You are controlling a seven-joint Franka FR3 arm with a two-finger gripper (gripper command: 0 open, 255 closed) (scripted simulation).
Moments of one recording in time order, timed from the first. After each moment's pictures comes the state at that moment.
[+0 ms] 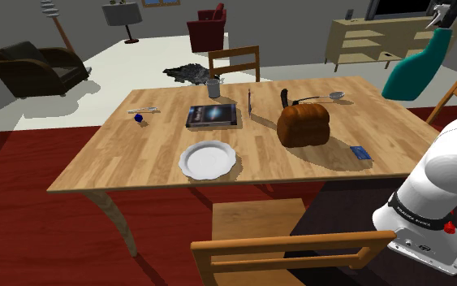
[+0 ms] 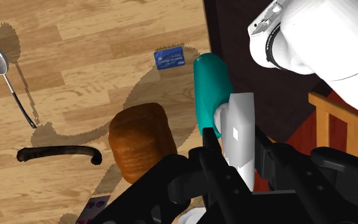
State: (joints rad) arm -0.14 -0.98 -0.27 -2.06 -0.22 1.17 -1.01
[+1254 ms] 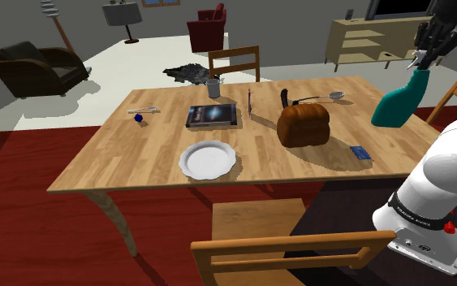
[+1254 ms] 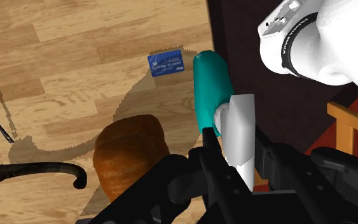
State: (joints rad) arm -0.17 -1.15 -0.31 -2.41 -0.27 1.35 -1.00
